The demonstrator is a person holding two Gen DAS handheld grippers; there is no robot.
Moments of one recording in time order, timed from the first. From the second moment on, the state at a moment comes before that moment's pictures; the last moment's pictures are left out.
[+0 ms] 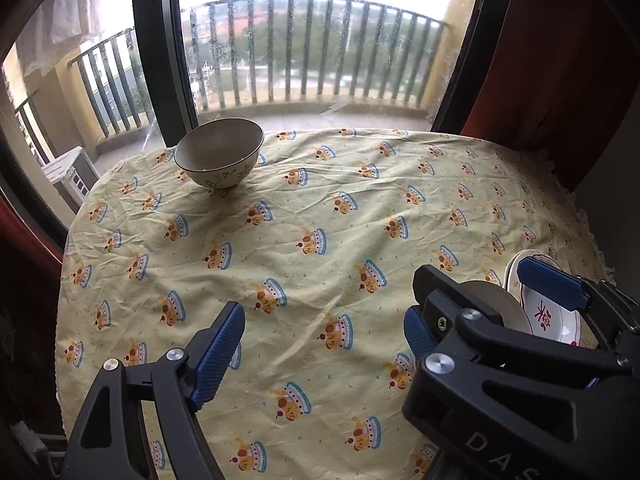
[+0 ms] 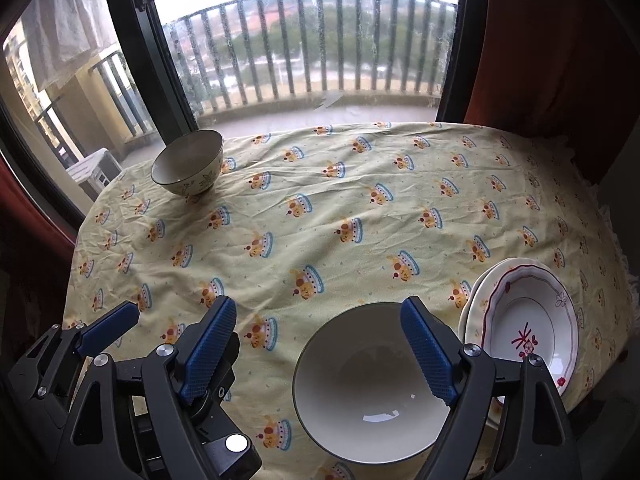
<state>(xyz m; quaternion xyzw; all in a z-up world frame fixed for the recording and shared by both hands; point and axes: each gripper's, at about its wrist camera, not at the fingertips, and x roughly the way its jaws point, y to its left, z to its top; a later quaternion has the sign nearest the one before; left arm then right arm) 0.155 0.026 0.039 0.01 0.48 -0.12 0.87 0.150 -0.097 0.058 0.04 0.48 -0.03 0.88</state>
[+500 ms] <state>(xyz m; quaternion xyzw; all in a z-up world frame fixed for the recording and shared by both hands) 0.211 0.076 0.046 0.00 0.46 -0.04 0.89 0.215 -0.040 0.070 0.00 0.46 0.02 0.89</state>
